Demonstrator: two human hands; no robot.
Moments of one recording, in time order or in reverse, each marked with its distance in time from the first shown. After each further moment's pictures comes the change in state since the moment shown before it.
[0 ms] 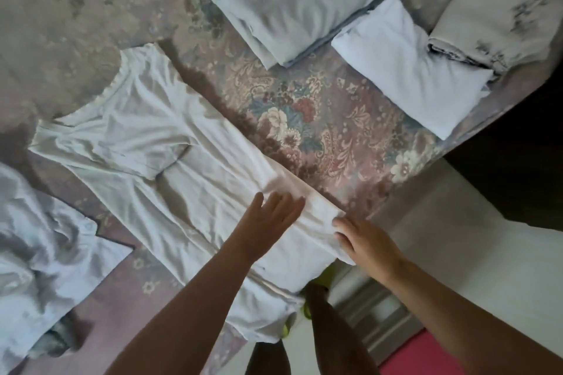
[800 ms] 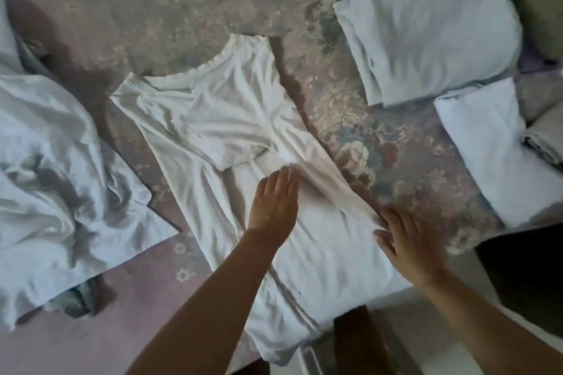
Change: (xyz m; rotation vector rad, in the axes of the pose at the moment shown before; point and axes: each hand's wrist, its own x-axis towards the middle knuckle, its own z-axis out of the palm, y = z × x) left_hand -0.019 -0.076 0.000 -0.336 -0.117 -0.710; right_hand 0.099 0.018 -0.013 -0.286 -0.030 -0.093
